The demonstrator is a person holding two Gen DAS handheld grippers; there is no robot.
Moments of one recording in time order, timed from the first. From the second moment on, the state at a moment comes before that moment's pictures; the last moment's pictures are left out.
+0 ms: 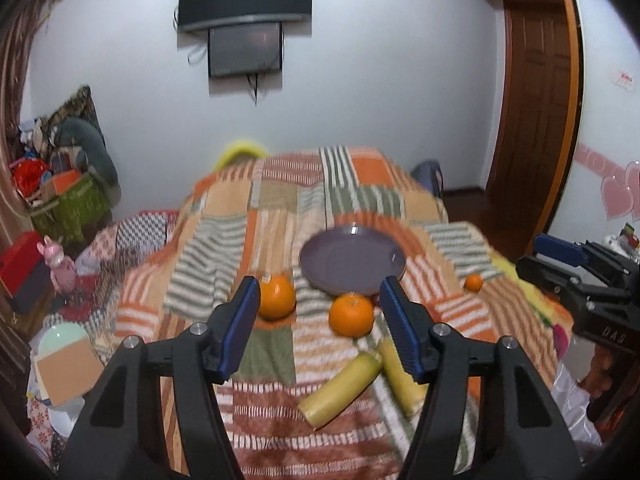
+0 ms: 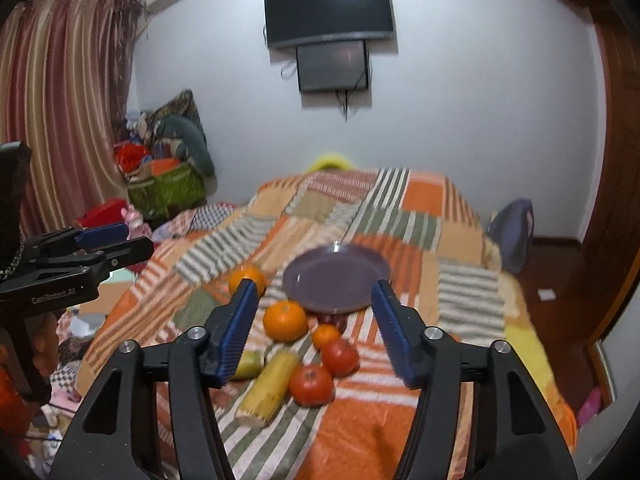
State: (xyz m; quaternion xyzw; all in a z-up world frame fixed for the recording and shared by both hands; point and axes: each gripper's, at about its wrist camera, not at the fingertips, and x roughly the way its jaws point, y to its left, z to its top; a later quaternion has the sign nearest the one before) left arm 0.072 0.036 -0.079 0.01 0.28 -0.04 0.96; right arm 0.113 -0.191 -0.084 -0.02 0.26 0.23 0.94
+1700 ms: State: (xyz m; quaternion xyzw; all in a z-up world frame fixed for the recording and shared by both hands) left arm 0.103 0.011 -0.227 0.00 0.53 -0.16 0.83; right arm 0.144 -0.142 -0.200 -0.06 0.49 0.32 0.81
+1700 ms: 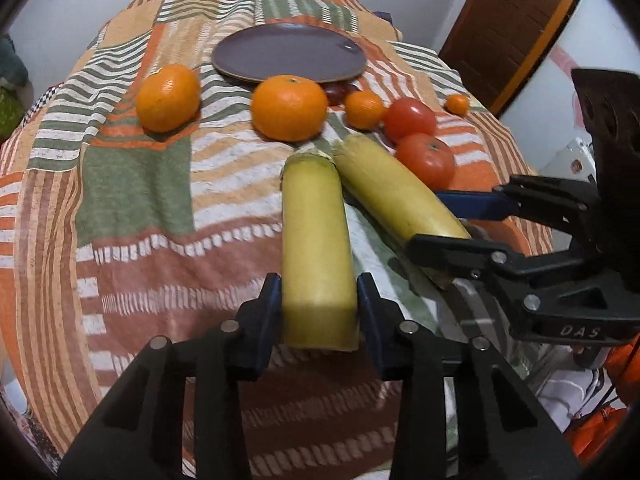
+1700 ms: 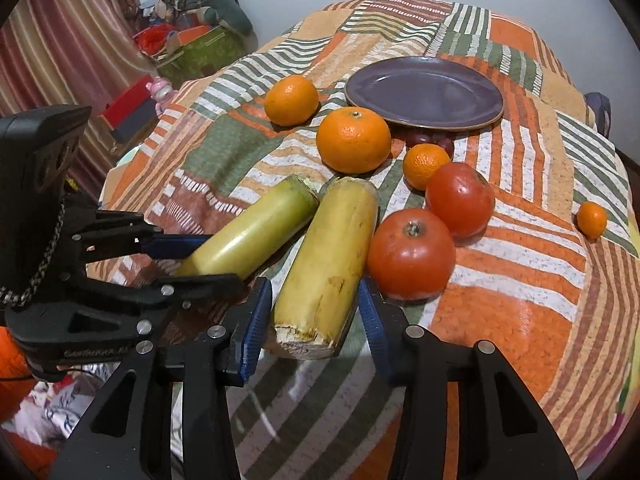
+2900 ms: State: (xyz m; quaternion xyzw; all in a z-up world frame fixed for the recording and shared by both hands) left arm 0.120 0.036 -0.239 -0.02 0.54 -0.11 0.84; right arm 0.170 -0.097 -0.217 -0.08 0.49 0.32 0.81
